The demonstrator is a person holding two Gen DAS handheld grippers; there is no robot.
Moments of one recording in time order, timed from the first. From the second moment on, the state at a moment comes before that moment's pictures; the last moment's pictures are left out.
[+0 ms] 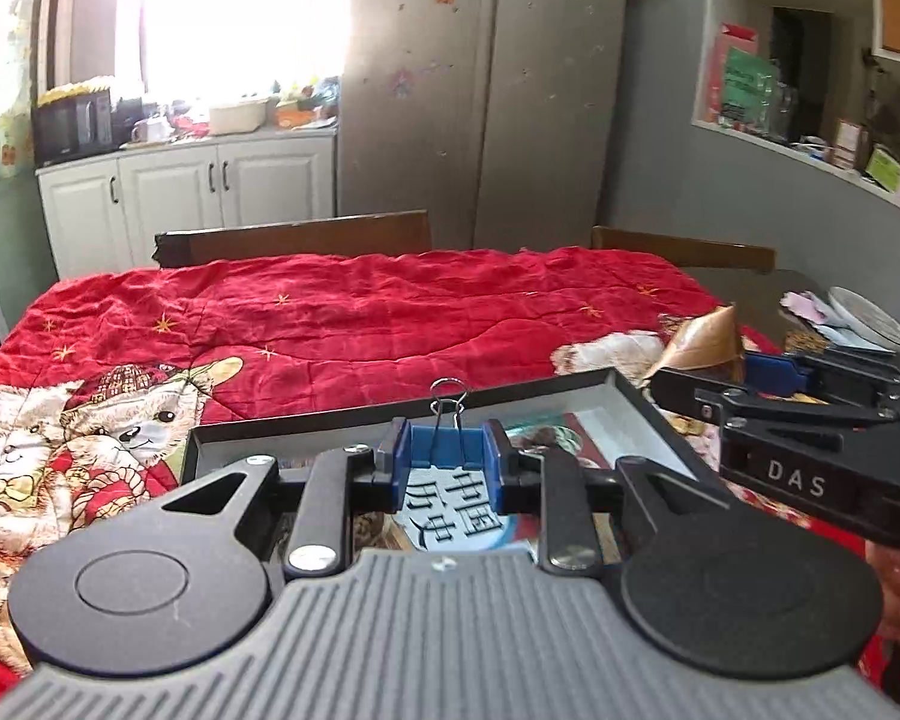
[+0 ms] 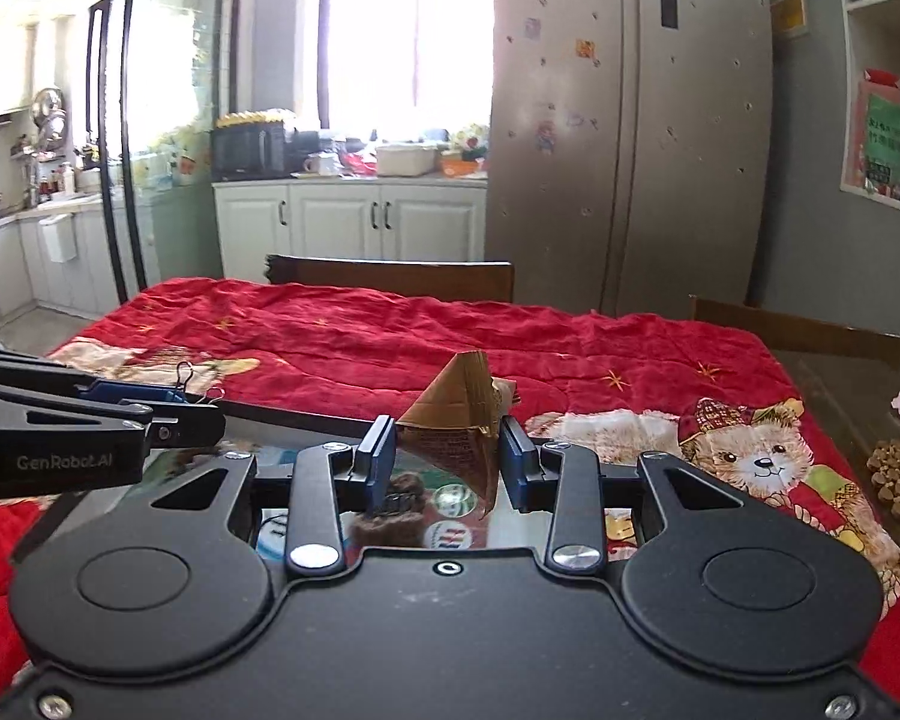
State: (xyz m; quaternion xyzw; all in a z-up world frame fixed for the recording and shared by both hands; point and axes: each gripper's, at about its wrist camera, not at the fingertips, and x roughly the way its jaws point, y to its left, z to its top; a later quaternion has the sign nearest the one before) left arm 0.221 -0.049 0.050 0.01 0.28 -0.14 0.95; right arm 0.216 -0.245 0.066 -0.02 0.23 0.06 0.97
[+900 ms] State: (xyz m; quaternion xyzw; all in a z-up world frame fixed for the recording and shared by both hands) left arm 0.263 -0.069 -0.003 0.01 0.31 -0.13 0.94; right arm 0.267 -0.251 -0.001 -0.01 0.28 0.06 0.96
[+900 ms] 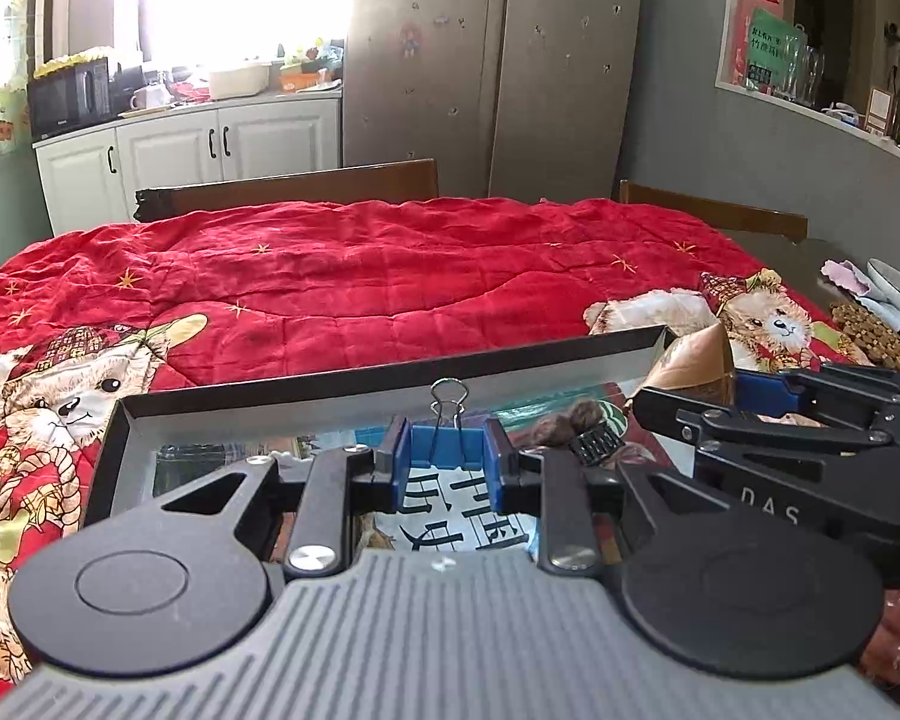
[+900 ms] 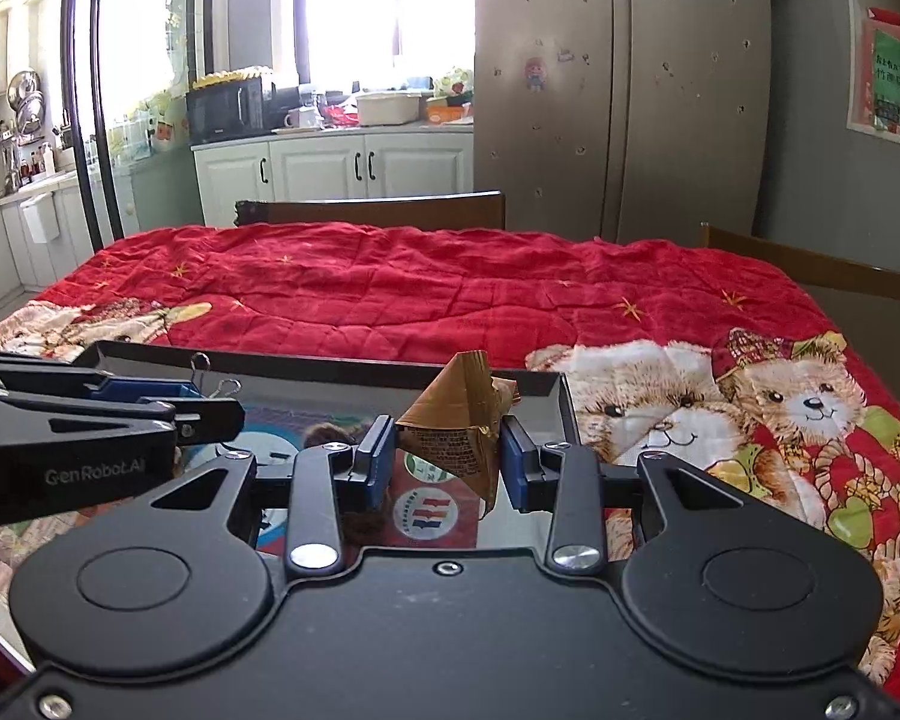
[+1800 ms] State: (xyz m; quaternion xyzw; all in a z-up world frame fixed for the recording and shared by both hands) left arm 0.267 -0.077 -0.016 0.03 0.33 -0.14 0.93; right arm 0.277 -0.250 -0.015 -0.01 0.31 0.07 0.95
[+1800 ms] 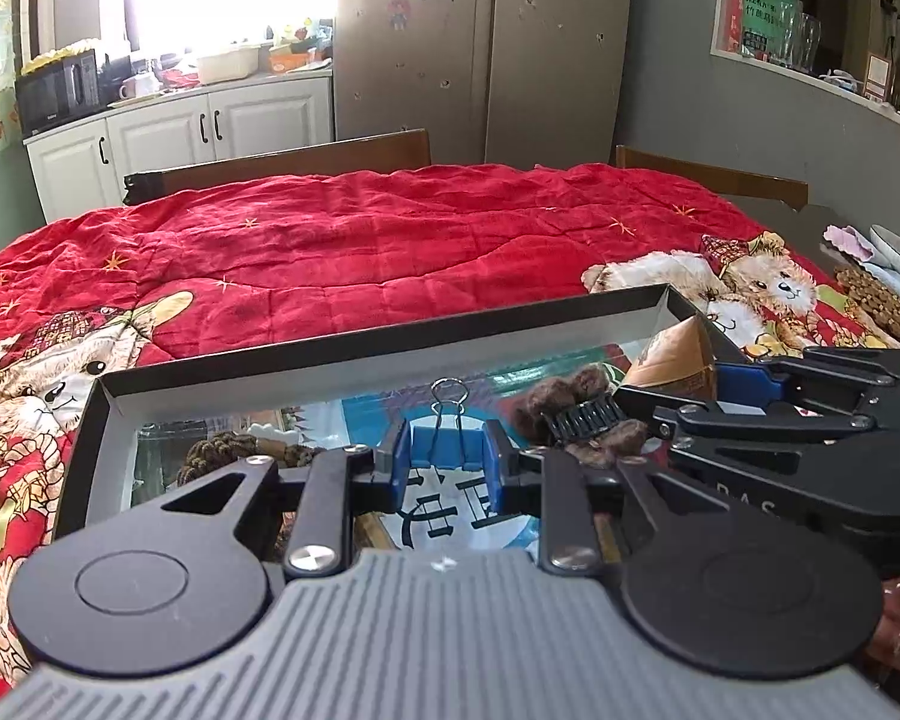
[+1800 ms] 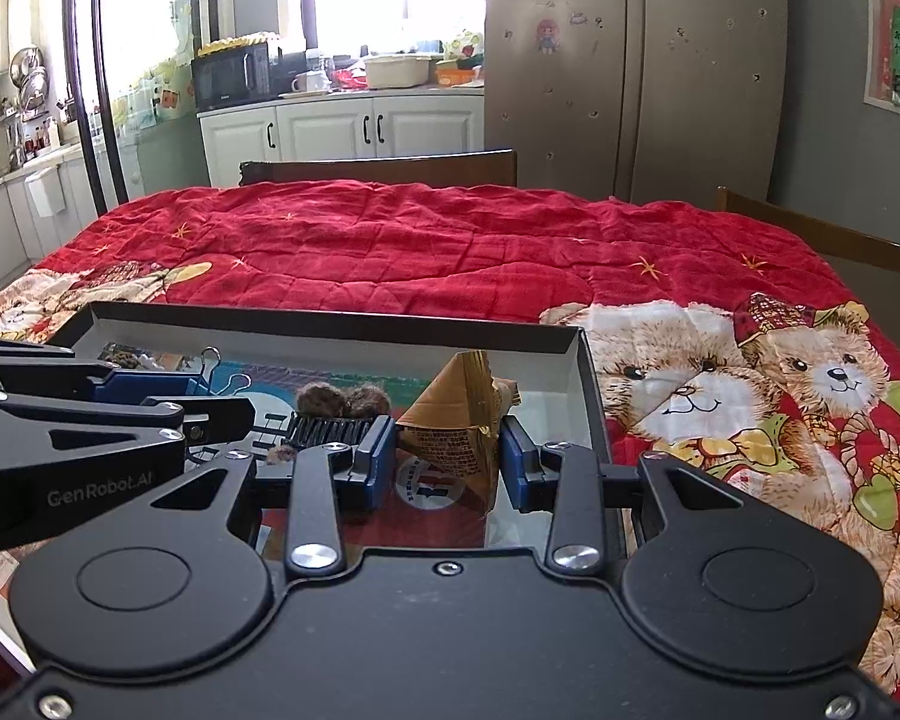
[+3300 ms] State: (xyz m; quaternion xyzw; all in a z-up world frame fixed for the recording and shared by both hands) left arm 0.265 -0.075 -0.012 0.03 0.32 -0.13 0.94; right arm 0.276 -0.252 -0.015 0.00 0.32 0.07 0.95
